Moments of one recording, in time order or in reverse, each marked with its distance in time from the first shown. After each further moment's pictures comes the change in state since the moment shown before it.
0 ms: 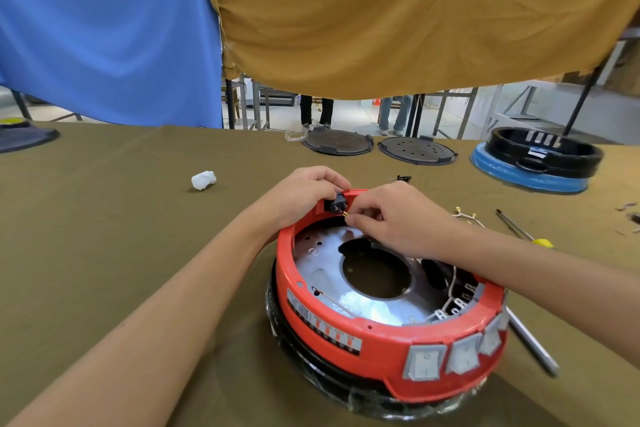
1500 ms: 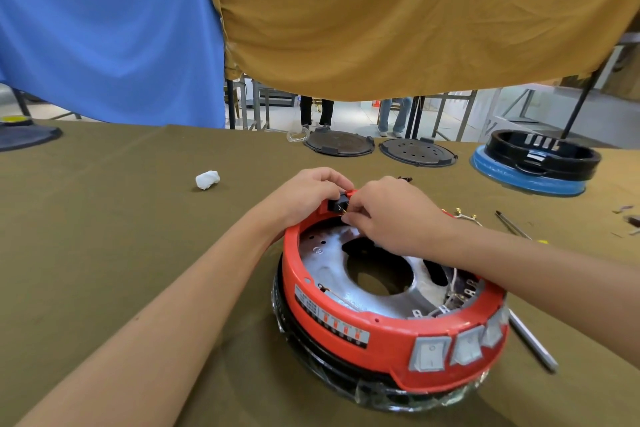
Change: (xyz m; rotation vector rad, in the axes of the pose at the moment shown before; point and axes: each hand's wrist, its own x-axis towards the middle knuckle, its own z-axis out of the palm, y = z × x) left_hand -0.003 0.003 0.002 -0.007 -0.001 -0.020; right_hand 0.008 -0.029 -0.006 -0.267 -0.066 0.090
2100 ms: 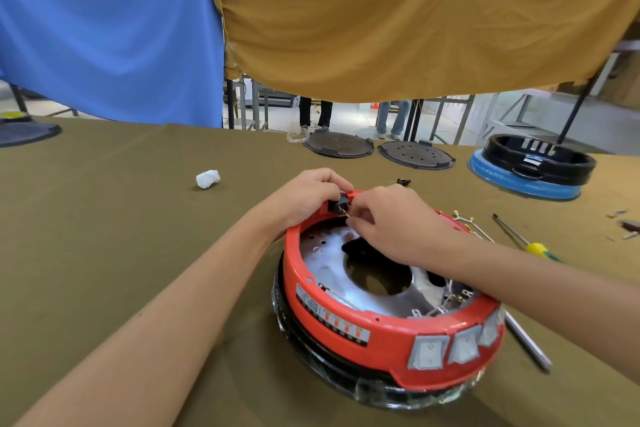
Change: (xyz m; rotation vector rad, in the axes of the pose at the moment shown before) left_hand 0.003 -0.004 0.001 -0.031 0.008 0.009; right_hand -0.013 -0.005 0.002 0.082 0.069 0.064
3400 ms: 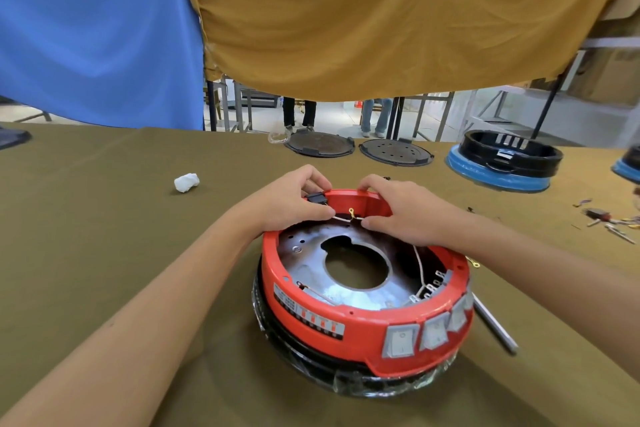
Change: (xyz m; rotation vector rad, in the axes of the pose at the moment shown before) left_hand -0.015 0.012 -0.004 0.314 -0.116 0.053; right_hand 0.000 0.066 -0.002 0.080 -0.117 0.041
